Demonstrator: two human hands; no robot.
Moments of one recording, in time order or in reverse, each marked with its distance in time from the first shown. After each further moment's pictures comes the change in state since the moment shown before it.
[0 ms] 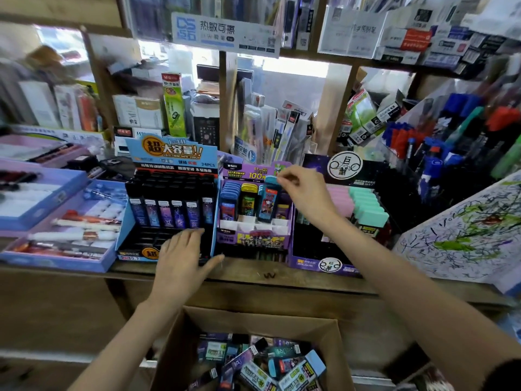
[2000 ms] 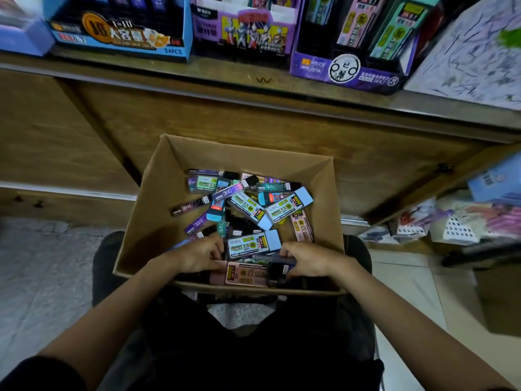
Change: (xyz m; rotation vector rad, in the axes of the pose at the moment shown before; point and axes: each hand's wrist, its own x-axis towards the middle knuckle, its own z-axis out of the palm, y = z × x) left_hand -0.225 -0.015 0.181 -0.505 -1.046 -0.018; right_hand -0.355 0.161 0.086 -0.216 -1.261 0.306
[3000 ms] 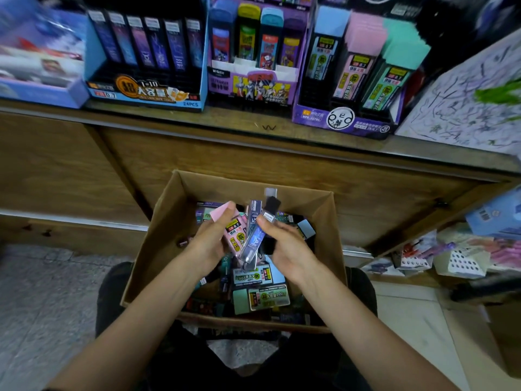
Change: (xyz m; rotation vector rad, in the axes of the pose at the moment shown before) left_hand -0.004 0.094 -0.056 -1.345 0.427 -0.105; right_hand 0.012 -0.094 -0.051 1.705 0.377 -0.127
